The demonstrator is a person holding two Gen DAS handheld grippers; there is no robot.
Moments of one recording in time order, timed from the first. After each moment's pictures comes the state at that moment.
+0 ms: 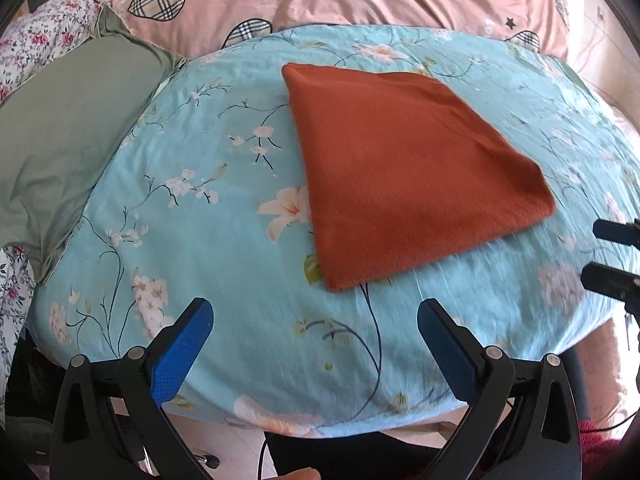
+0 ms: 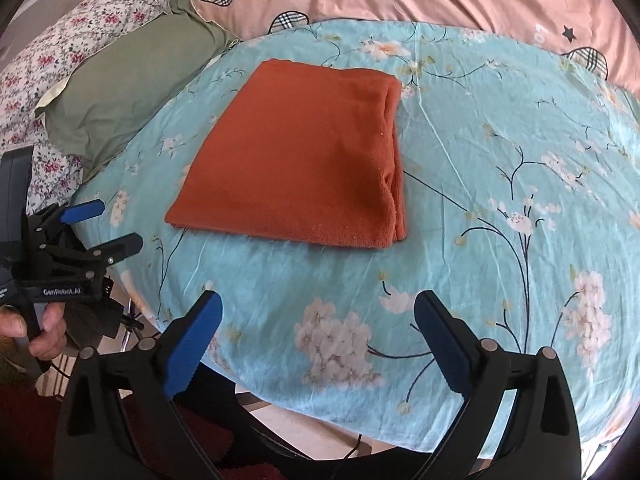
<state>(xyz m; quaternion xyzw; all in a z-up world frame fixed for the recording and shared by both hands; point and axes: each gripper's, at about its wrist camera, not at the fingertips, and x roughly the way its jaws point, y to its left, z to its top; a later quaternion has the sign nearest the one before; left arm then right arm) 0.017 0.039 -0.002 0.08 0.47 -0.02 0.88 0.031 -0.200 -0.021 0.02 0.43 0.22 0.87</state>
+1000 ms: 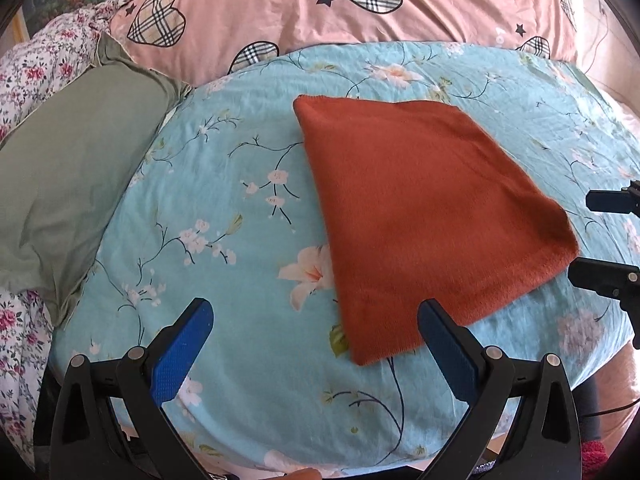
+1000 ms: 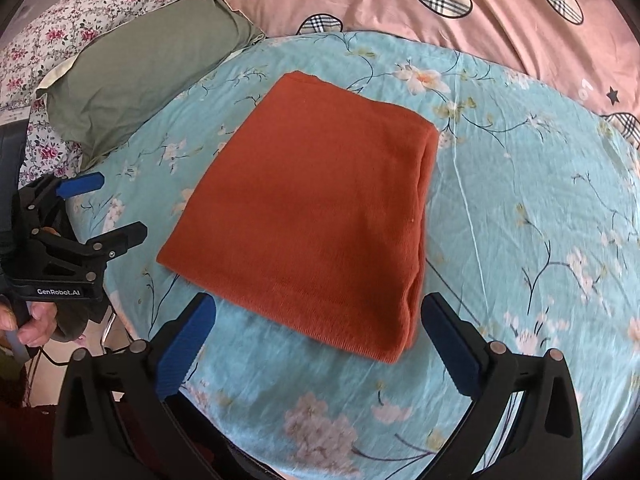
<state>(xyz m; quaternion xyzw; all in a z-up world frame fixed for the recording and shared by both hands) 0.058 0.035 0.014 0.11 0.44 0.00 0.89 0.092 -0.164 0.006 -0.06 0.42 0.25 0.87</state>
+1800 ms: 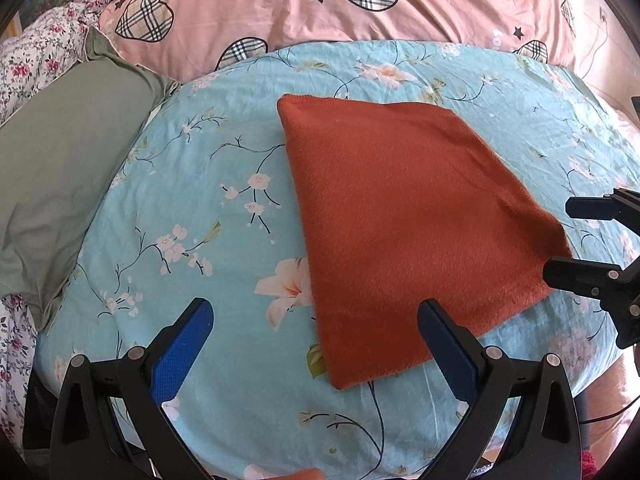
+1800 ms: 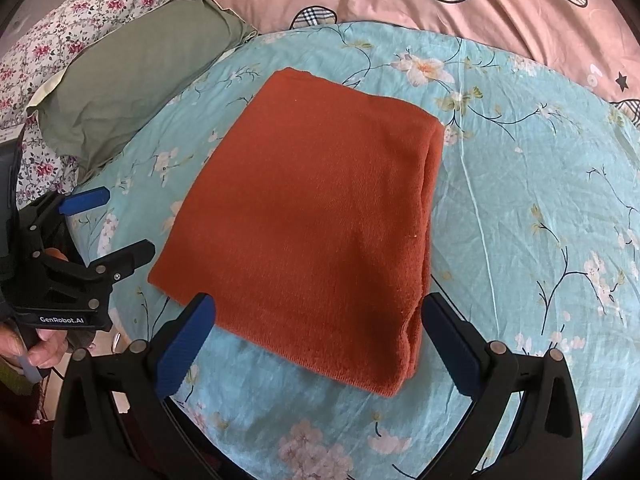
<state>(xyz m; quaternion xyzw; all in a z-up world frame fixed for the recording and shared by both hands) 0.076 0.026 0.008 0.09 0.45 -0.01 0.89 0.120 -0.167 -0.001 -0.03 0.44 0.26 0.86</state>
